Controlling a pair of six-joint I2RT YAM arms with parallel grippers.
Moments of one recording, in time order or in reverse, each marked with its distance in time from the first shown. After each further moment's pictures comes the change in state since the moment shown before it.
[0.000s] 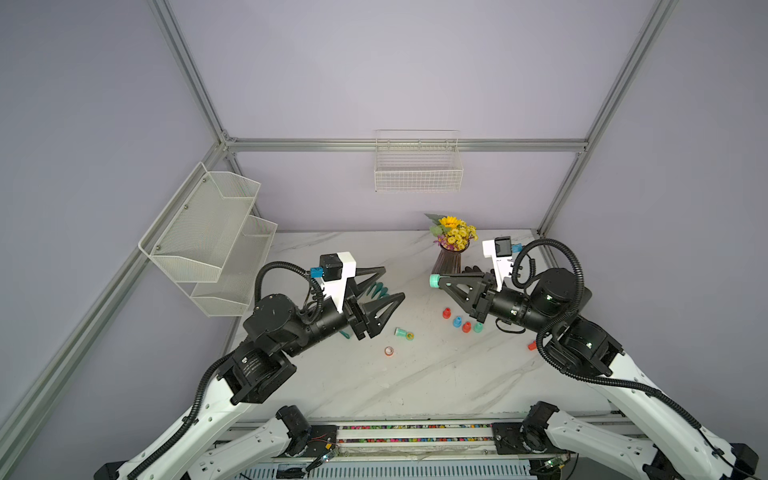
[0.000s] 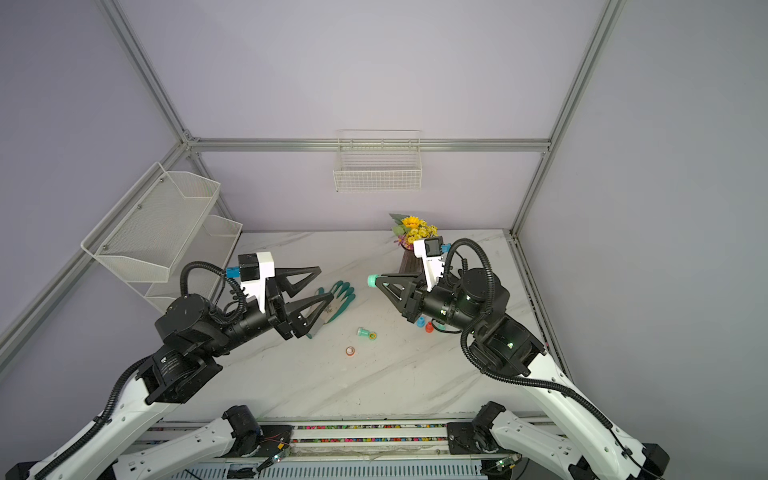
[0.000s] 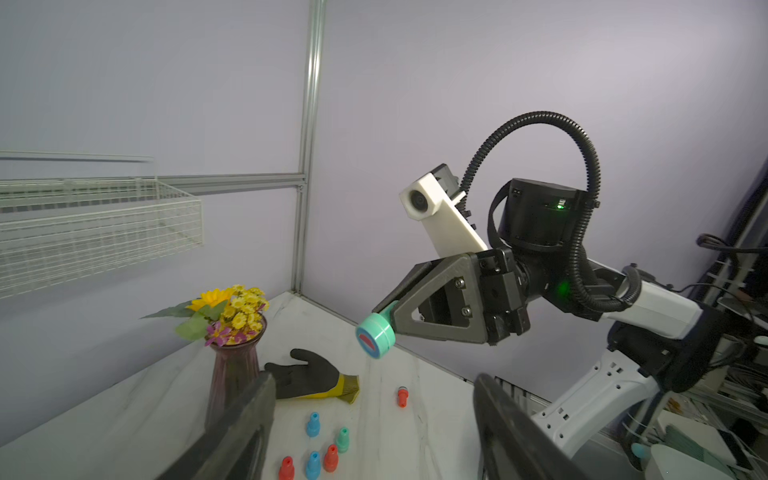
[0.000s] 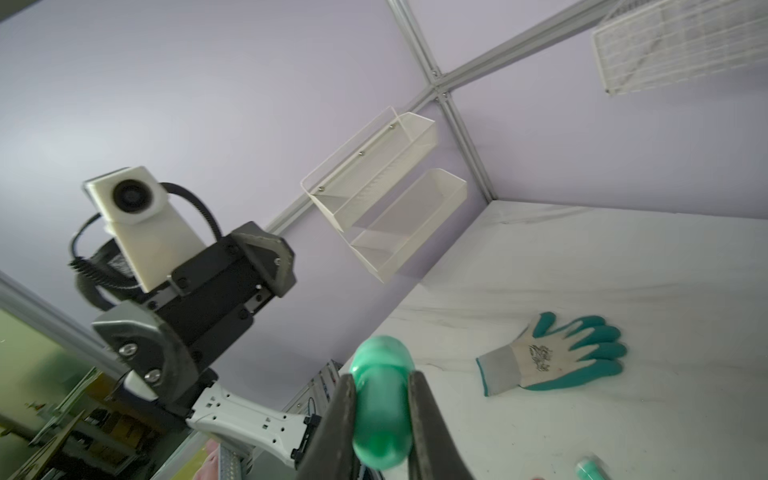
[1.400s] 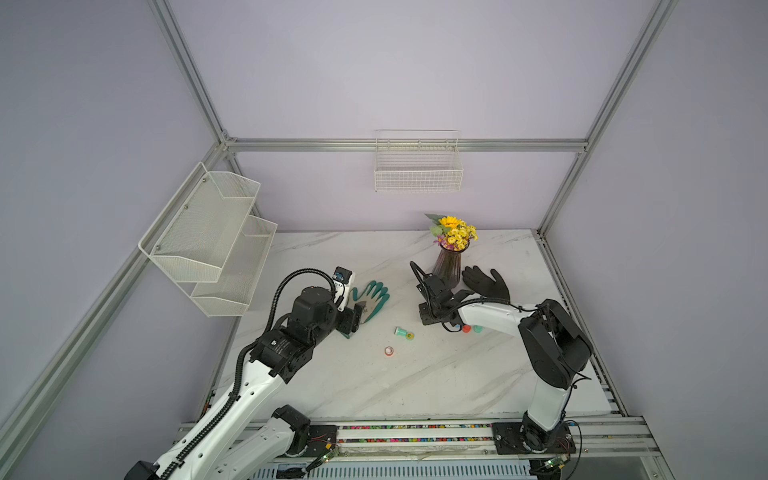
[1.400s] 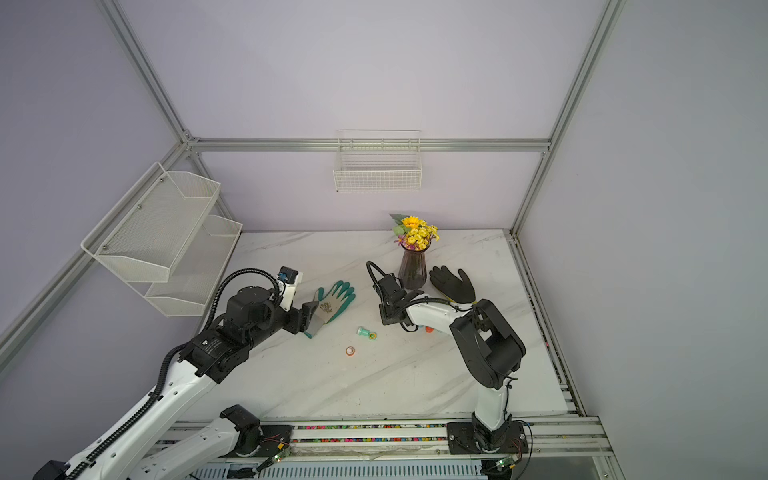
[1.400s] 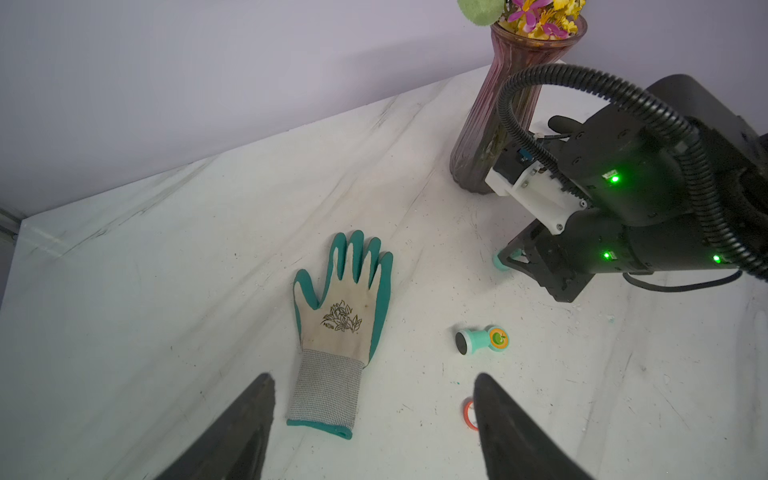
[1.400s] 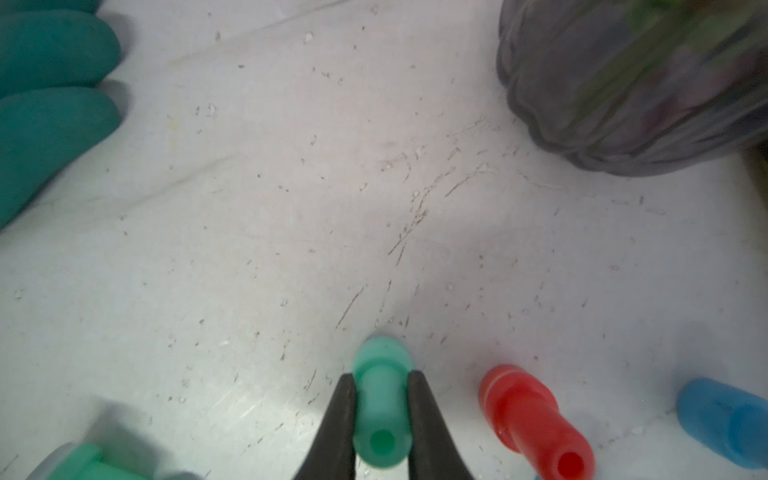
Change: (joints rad) left arm 0.285 0.089 -0.220 -0.333 -0.271 0.181; right arm -0.033 0.904 0.013 -0.109 0.553 -0.181
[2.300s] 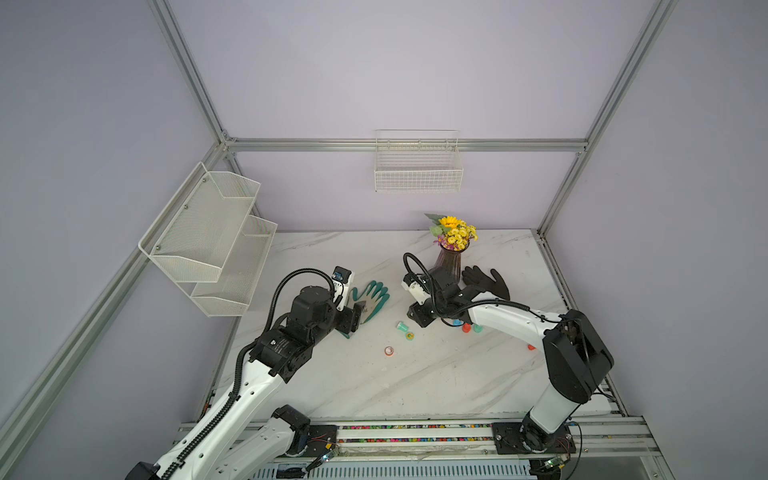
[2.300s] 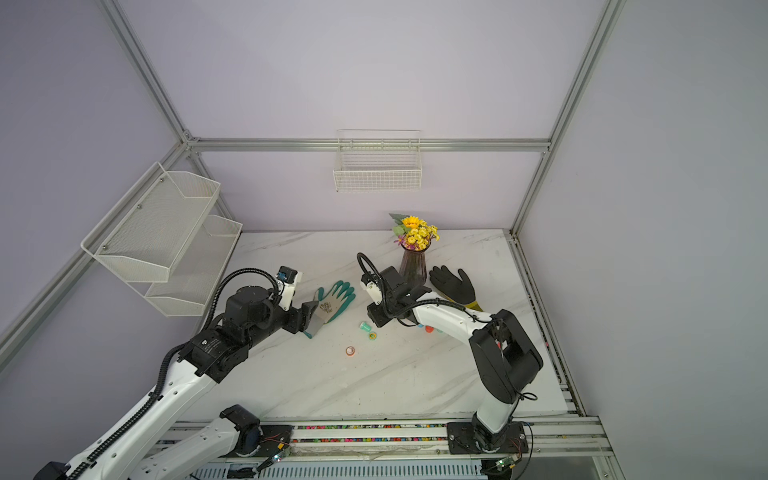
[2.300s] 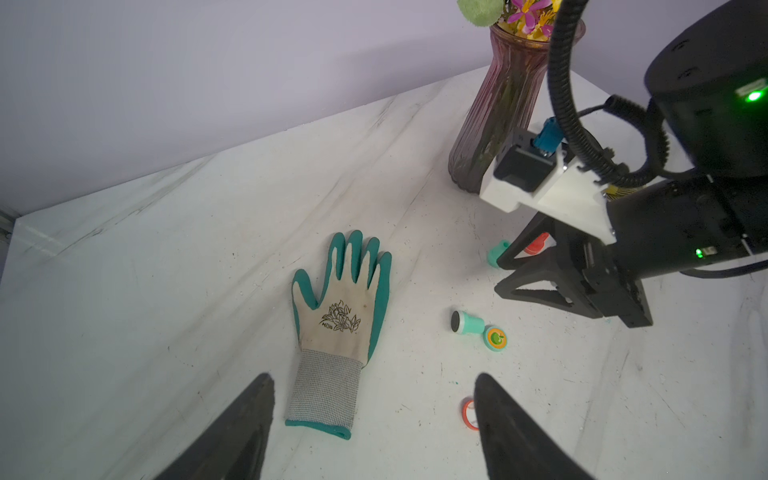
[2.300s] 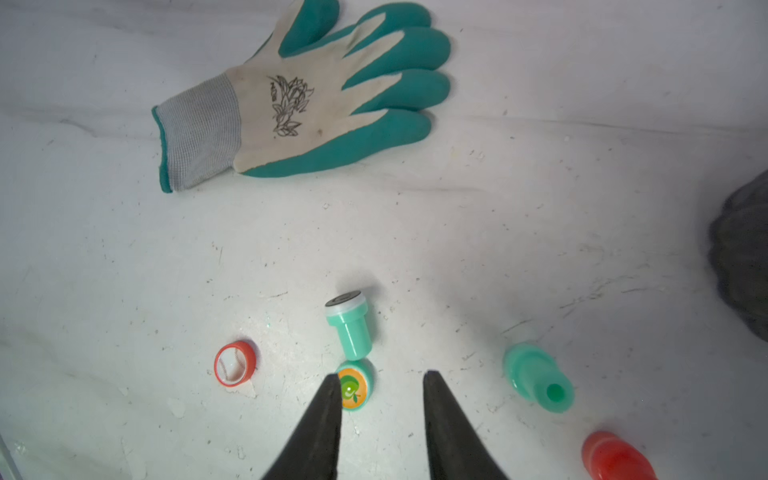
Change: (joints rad) left arm 0.014 0.000 0.000 0.000 0.020 0.000; right arm 0.020 -0.108 0.021 -0.017 -0.414 -0.367
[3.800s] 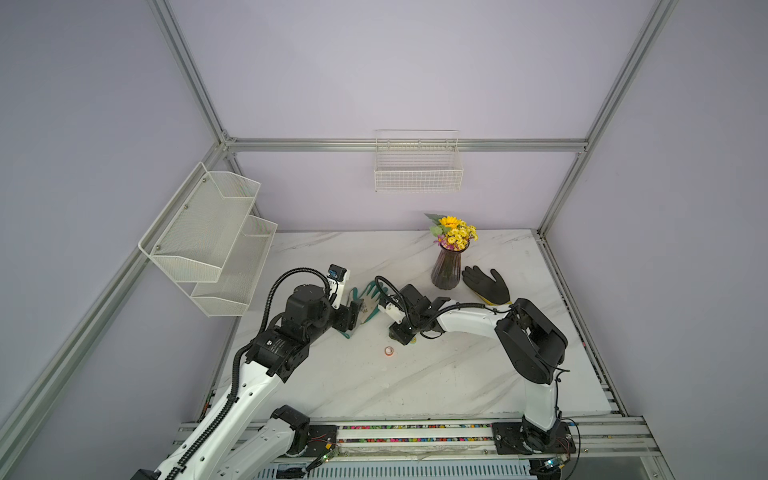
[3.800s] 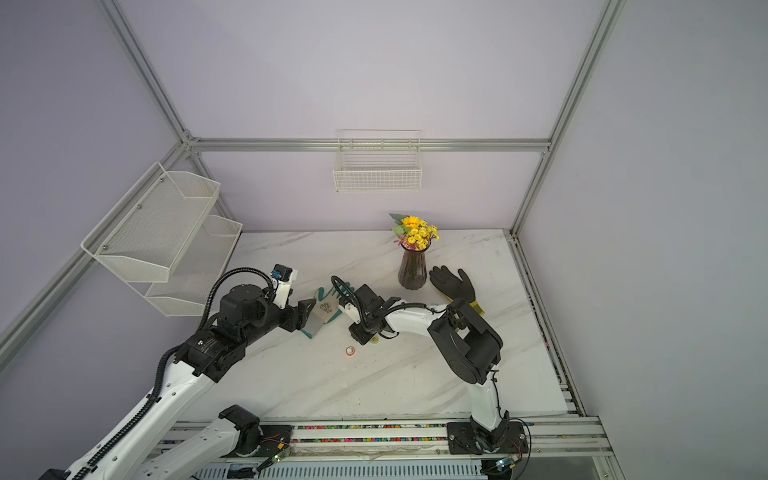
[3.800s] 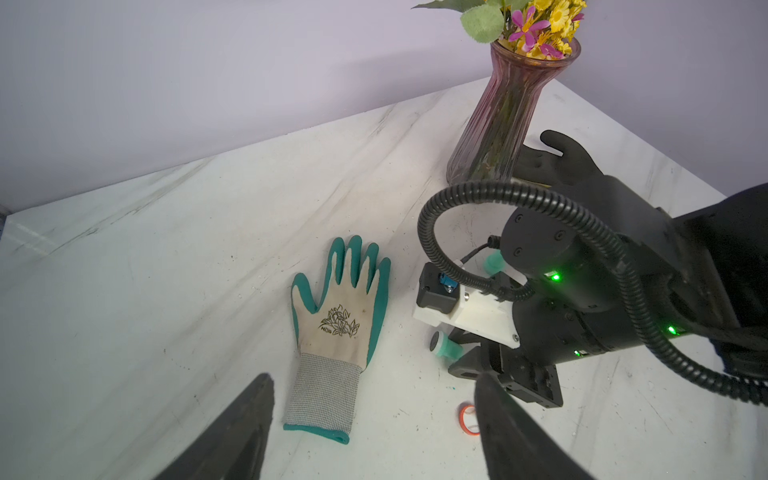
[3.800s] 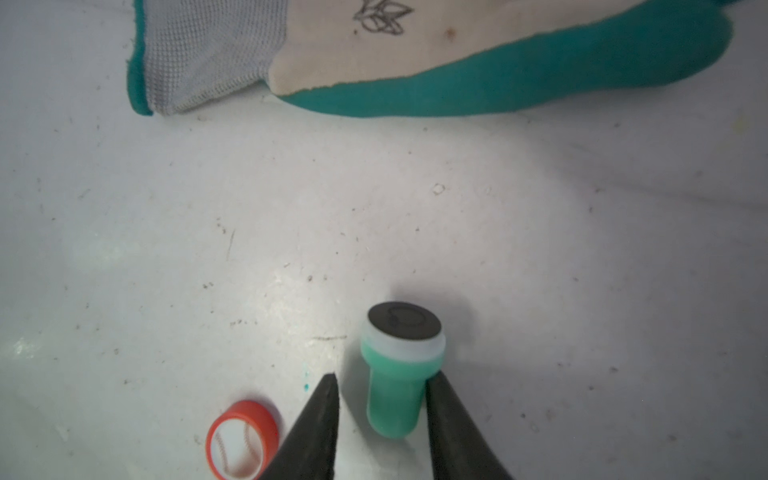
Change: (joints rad) left arm 0.054 -0.011 0.000 0.008 0.062 -0.005; right arm 0.125 0.238 0.077 0.068 0.004 -0.013
